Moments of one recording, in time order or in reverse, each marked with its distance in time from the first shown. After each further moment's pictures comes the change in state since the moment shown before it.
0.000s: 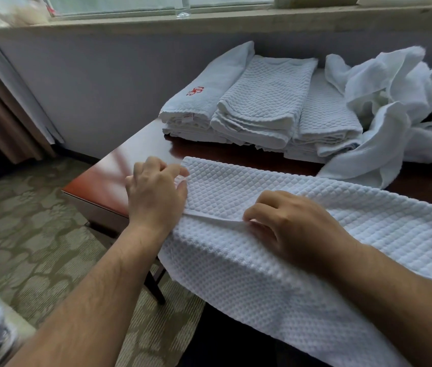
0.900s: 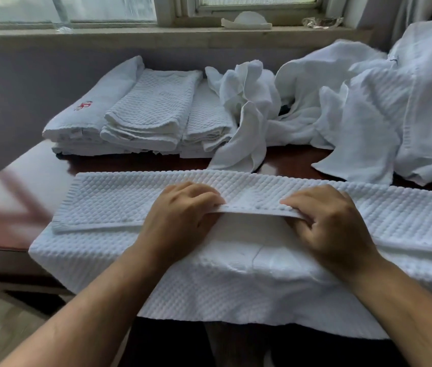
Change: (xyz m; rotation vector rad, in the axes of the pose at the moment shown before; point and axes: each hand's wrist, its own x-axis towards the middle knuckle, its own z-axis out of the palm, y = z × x) left_hand -0.059 0.150 0.031 -0.395 -0.105 0.864; right_hand -0.179 0.035 -0.073 -0.267 0.359 0.550
